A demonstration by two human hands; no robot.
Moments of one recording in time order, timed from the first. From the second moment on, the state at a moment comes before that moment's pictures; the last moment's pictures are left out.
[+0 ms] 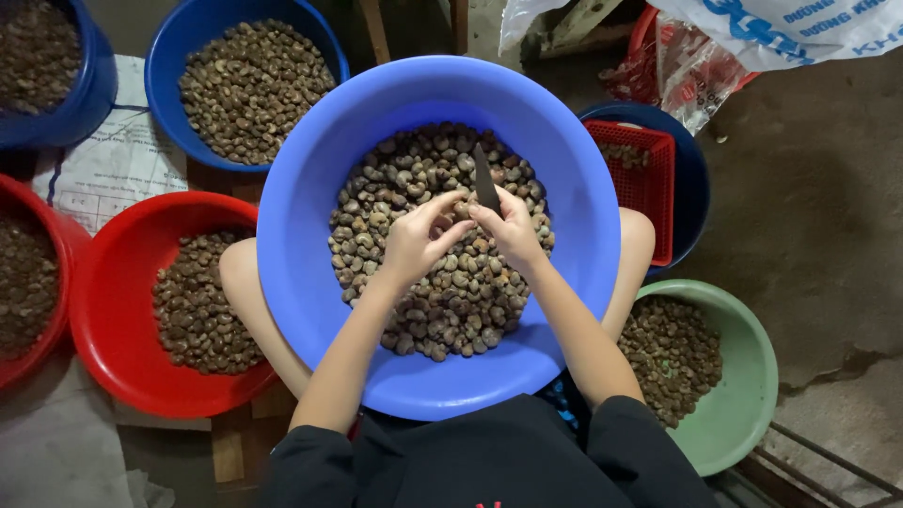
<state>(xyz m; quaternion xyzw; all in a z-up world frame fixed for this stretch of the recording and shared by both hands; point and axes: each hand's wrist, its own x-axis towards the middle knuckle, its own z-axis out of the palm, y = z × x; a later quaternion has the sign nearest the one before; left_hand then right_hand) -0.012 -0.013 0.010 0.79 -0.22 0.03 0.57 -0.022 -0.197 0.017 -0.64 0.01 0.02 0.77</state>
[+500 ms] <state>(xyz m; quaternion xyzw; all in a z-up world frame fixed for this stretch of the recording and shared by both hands) 0.006 0.006 0.029 0.79 -0.15 0.13 0.58 -0.019 -0.214 -0.029 -0.93 -0.17 -0.30 0.11</state>
